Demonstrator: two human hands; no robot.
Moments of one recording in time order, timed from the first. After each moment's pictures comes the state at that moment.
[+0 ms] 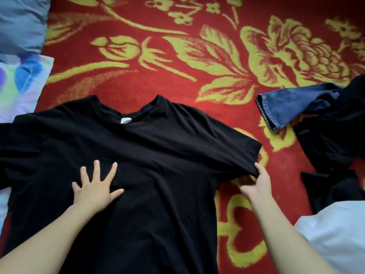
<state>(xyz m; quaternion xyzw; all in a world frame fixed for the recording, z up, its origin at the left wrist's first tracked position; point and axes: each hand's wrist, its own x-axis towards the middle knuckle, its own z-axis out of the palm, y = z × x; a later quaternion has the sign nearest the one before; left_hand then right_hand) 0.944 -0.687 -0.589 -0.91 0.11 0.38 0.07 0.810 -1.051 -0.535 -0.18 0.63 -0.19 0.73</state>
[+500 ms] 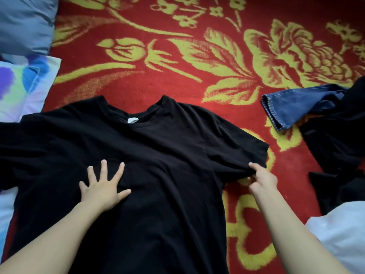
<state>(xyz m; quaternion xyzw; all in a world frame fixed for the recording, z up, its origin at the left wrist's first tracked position) 0.949 -0.688 -0.589 -0.91 0.12 0.38 0.07 0.827 -1.043 -0.539 -0.34 0.70 -0.20 0.59</state>
